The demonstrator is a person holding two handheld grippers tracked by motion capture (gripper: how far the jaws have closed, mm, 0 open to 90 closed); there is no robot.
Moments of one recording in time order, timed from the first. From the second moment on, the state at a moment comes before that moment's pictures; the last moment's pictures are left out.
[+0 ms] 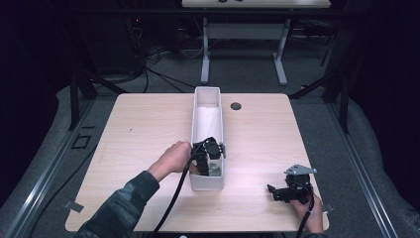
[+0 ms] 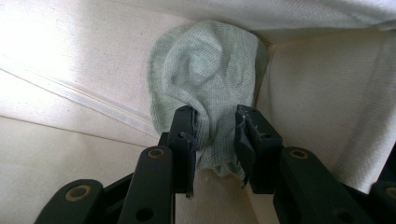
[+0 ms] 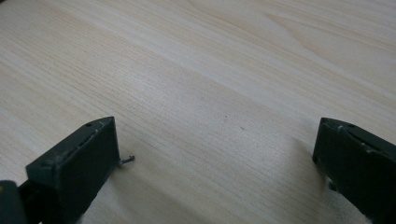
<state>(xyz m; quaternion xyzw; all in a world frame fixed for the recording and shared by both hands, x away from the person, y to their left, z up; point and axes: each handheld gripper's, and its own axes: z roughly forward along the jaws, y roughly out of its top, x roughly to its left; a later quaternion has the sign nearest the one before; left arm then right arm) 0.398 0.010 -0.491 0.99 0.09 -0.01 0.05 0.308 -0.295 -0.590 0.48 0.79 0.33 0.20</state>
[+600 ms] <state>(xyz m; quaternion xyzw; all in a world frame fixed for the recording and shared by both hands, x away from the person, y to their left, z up) 0.400 0.025 -0.469 0.99 0.13 0.02 0.11 0.308 -0.295 -0.590 0.48 0.79 0.33 0.20</state>
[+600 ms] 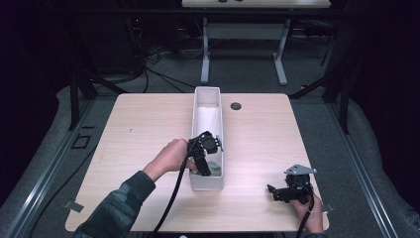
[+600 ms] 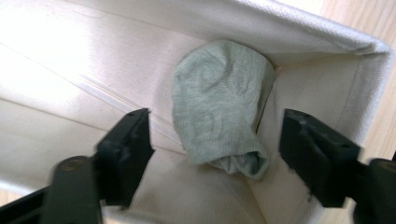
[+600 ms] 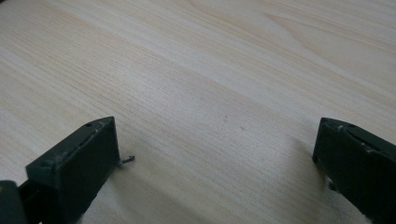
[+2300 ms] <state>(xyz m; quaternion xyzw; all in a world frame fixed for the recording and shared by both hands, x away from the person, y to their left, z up) 0.332 0.159 -0.437 0.90 0.27 0.16 0.29 0.308 -0.295 -0.590 0.48 0.79 0.33 0.20</state>
